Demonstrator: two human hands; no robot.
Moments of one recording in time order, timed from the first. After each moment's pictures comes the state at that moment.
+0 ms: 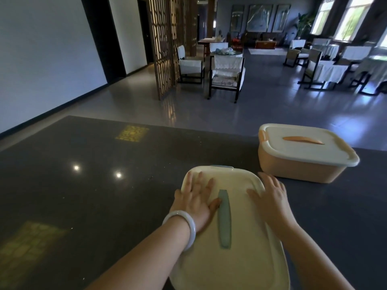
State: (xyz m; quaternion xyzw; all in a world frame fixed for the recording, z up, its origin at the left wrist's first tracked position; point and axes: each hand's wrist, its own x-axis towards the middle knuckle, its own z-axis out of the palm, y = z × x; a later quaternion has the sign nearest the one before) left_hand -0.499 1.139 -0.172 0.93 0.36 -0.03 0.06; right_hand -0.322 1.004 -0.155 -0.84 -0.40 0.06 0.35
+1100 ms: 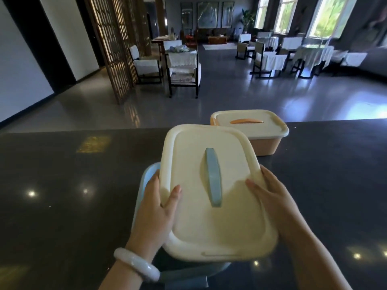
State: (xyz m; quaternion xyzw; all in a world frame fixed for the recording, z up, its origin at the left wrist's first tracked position) left_hand -0.535 1.034 -0.091 0.78 0.37 0.26 0.43; right_hand -0.339 0.873 -0.108 -0.73 -0.25 0.19 0.61
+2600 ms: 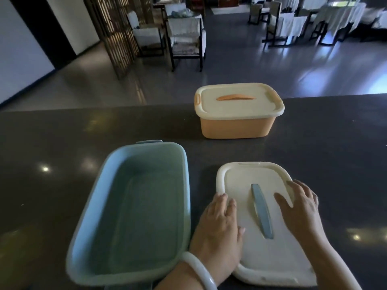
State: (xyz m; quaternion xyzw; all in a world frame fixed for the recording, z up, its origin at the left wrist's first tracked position) left_hand -0.400 0.906 -0.171 0.96 0.22 0.03 0.19; right_hand -0.218 0.793 -0.219 -0.92 -0.21 0.03 0.33
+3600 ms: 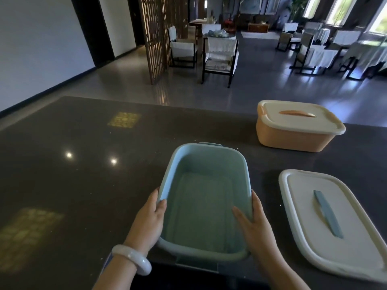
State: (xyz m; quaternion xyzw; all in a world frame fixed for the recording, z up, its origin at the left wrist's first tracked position) left_hand -0.678 1.074 -0.169 0.70 0.51 0.20 0.46; right_hand -0.492 0.931 -0.183 -0.78 -0.22 0.25 0.53
